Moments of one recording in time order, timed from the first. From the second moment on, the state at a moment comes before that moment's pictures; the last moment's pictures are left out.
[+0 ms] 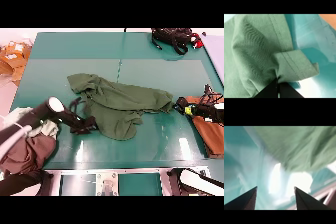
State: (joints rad) left arm -0.39 -1.28 0.72 0.80 -0.99 -1.65; right arm -0.46 -1.22 0.68 -0.79 0.75 1.23
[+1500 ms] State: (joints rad) left arm 0.01 -1.01 0.88 1.13 -1.25 -1.49; right arm -0.51 -1.15 0.73 -0.77 1.02 1.24
